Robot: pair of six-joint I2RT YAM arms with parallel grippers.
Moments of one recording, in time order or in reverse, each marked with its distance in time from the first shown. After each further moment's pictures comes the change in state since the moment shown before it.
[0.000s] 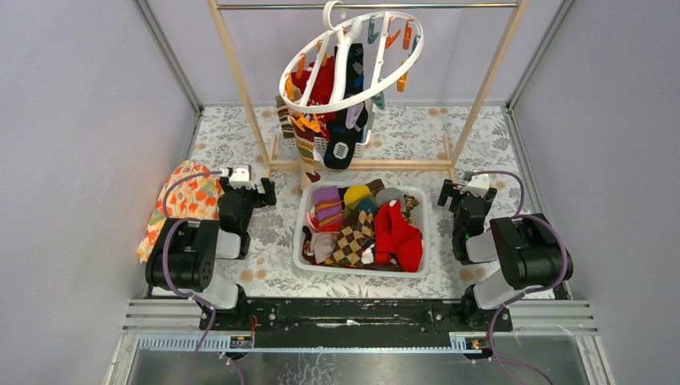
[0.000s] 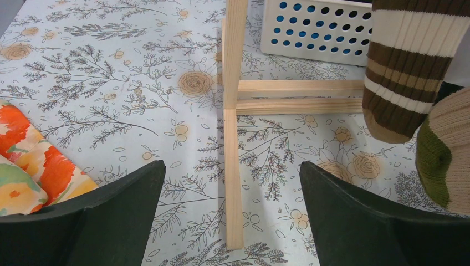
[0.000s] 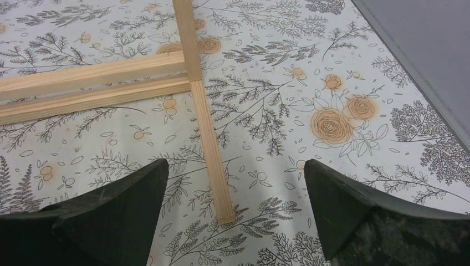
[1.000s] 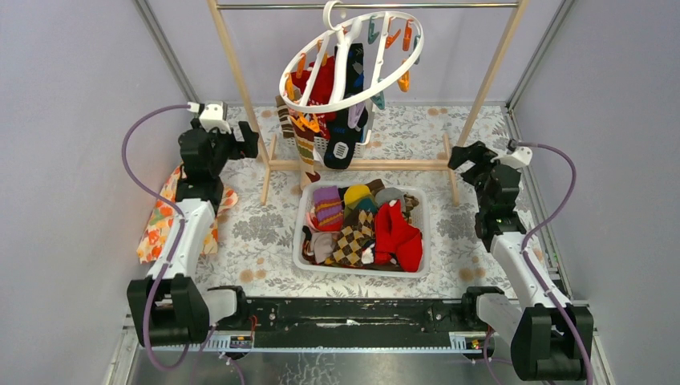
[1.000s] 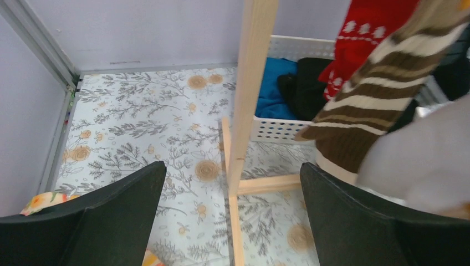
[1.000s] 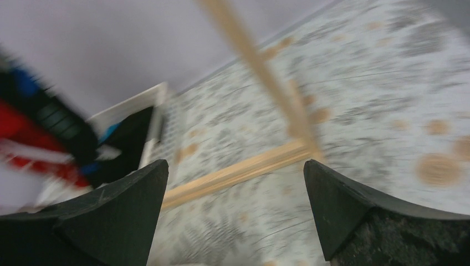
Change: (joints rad) left arm 0.105 -0.360 0.713 -1.102 0.238 0.039; right arm -0.103 -0.562 0.341 -0.796 -0.384 0.531
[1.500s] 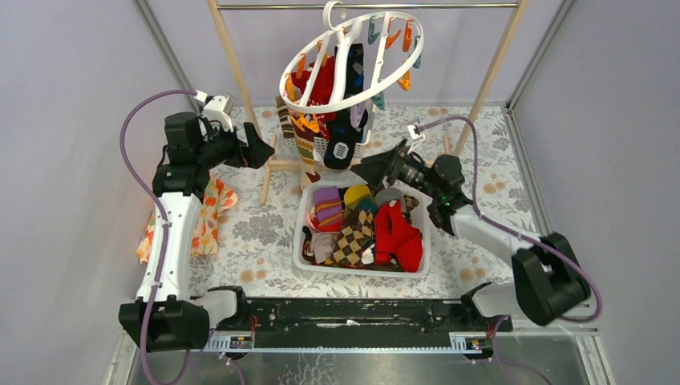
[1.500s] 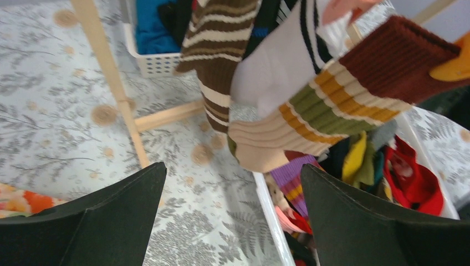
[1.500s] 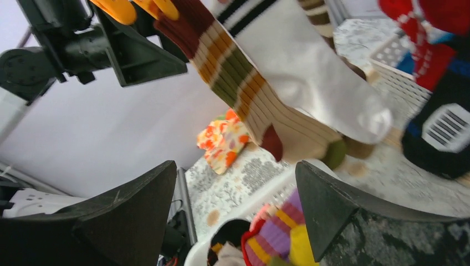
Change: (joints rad) left arm 0.001 -0.014 0.277 -0.562 0.306 -0.014; right arm 0.460 0.330 0.145 0.449 -0.541 0.178
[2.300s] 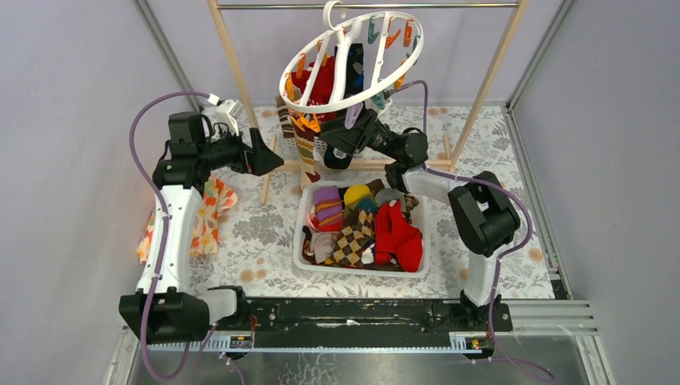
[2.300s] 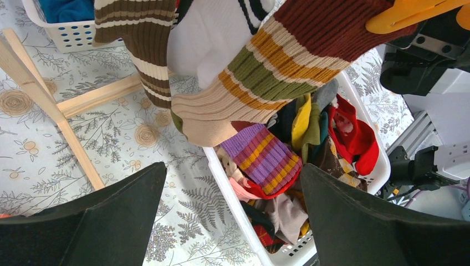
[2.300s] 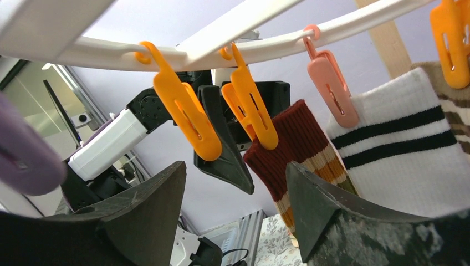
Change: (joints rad) left arm 0.000 0.042 0.048 -0.163 0.224 0.023; right arm 0.096 0.611 0.548 0.670 -0.182 0.467
